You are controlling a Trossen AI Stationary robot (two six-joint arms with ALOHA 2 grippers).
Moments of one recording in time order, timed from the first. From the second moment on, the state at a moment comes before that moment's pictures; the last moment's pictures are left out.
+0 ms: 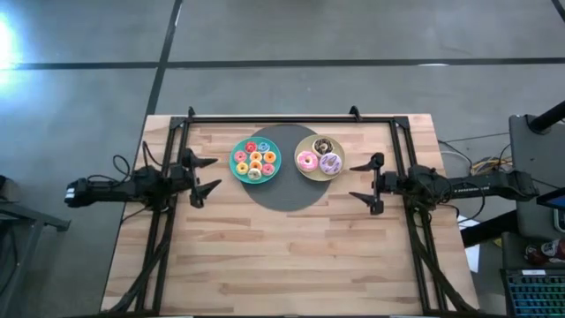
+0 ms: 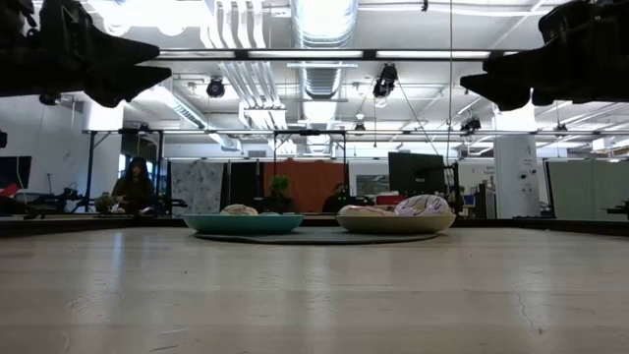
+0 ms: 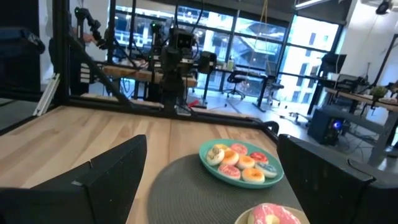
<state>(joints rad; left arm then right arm) 0.00 0.09 0.01 0.26 -0.24 0.08 -0.04 0.44 0.01 0.53 0.03 -0.14</state>
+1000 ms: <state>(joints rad) -0.06 0.00 0.01 0.20 -0.23 0.13 0.03 0.40 0.01 0.49 0.07 -0.20</state>
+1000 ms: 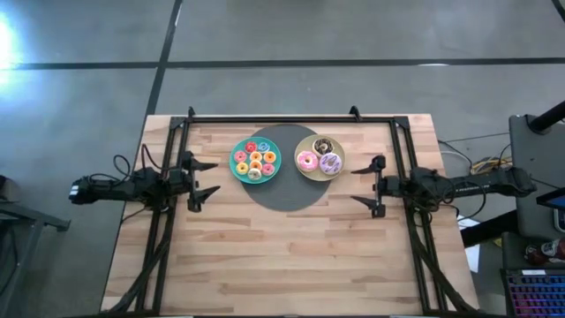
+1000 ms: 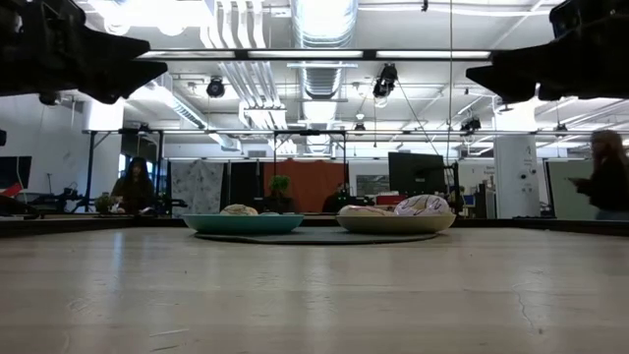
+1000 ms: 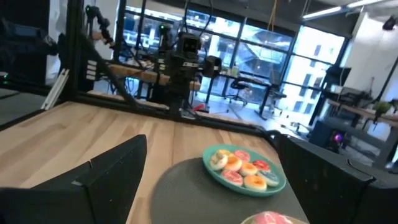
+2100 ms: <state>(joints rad) -0.08 0.00 0.01 0.11 -0.35 -0.01 0.03 0.26 0.01 0.26 0.26 -0.06</state>
